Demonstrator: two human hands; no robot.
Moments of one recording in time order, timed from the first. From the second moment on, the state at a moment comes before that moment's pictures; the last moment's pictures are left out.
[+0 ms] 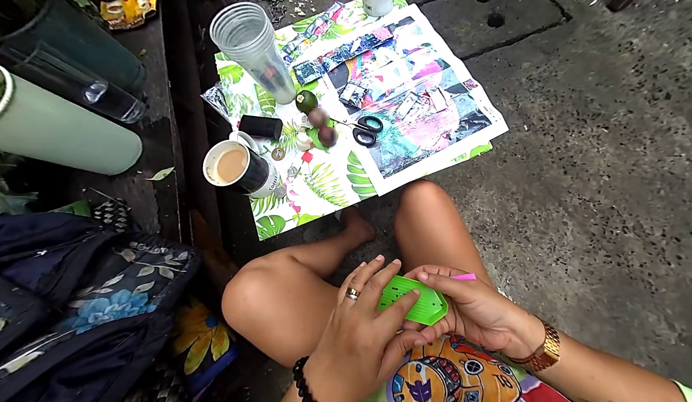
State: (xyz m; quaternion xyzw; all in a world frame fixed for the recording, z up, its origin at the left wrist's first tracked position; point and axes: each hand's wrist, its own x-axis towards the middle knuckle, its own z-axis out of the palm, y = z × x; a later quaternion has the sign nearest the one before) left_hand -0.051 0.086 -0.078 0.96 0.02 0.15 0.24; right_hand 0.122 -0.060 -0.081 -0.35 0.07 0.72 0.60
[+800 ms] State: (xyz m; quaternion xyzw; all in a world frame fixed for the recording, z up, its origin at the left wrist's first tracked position) left_hand -0.069 0.091 -0.084 0.95 0.03 0.19 0.26; right_hand 0.121 -0.060 -0.084 -0.35 0.07 0.72 0.60
